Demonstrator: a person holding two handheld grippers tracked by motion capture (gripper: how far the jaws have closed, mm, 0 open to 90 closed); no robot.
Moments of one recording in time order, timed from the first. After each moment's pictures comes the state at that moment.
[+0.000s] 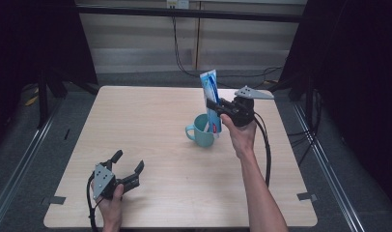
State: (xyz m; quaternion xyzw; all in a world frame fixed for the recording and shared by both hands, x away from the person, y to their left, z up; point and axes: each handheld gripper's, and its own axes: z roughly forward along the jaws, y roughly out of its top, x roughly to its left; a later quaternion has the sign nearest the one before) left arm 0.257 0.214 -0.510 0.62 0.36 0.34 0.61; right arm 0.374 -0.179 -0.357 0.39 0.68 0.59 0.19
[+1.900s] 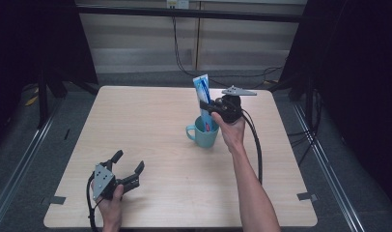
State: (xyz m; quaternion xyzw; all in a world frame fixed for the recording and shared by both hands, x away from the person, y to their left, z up) left arm 0.256 0.214 -0.511 0.62 0.35 0.34 0.61; right arm 0.417 -0.165 -0.395 0.41 0.70 0.55 0.18
